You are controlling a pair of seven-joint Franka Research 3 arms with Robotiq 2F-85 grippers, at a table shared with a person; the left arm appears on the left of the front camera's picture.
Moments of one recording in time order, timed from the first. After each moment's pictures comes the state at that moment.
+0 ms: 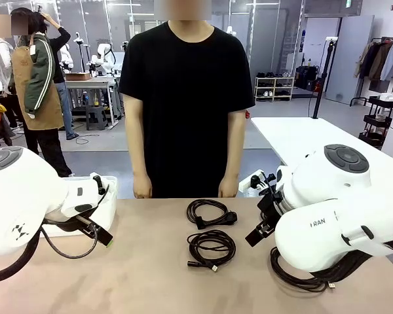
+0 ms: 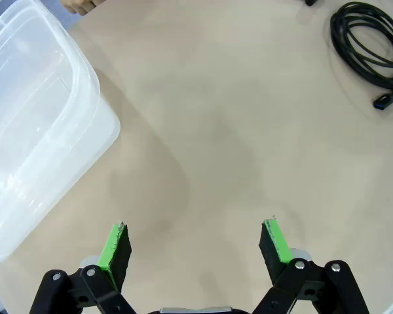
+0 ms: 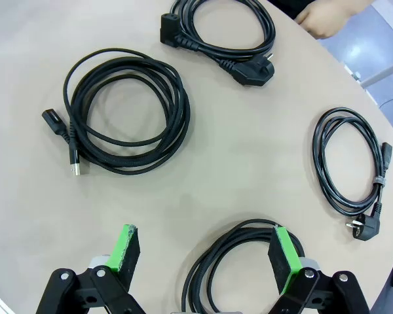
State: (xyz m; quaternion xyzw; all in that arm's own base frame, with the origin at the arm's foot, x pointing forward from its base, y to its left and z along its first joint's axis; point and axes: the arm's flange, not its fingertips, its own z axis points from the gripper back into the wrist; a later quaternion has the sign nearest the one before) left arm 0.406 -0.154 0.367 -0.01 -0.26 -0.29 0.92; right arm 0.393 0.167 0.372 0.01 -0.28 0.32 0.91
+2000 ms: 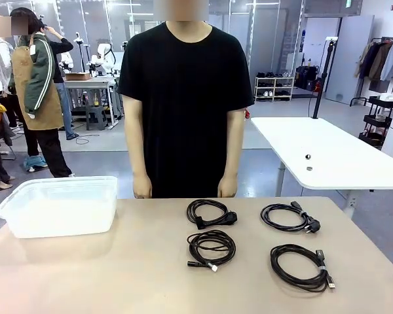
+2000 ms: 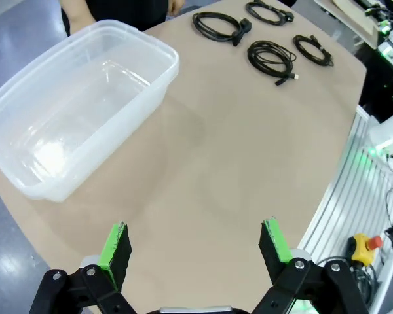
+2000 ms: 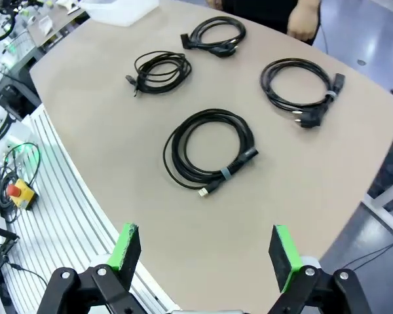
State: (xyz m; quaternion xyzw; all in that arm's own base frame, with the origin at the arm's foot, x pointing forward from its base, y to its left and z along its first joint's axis) left arm 0.331 0.151 0.473 -0.24 -0.33 -0.34 0.85; right arm 0.287 -0.183 0.455 0.26 -0.33 0.30 0.85
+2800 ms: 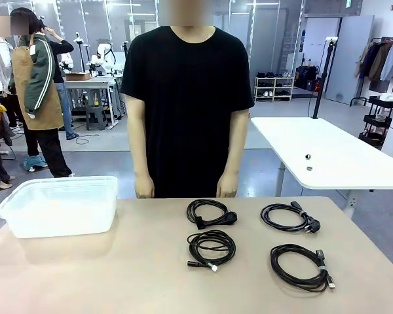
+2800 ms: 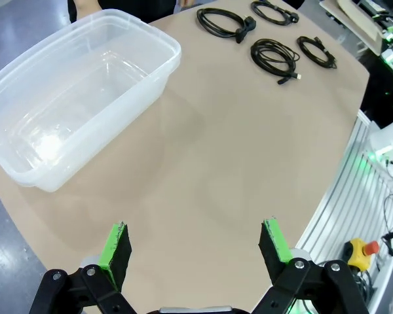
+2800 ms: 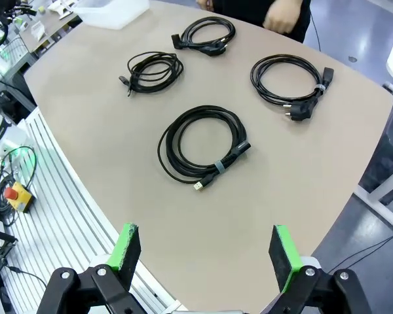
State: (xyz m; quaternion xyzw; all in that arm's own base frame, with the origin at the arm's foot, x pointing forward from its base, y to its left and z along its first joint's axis) left arm 0.325 0.147 0.463 -0.24 -0.33 -0.32 0.86; right arm 0.278 -0.191 0.457 0.25 -0.34 0.29 0.86
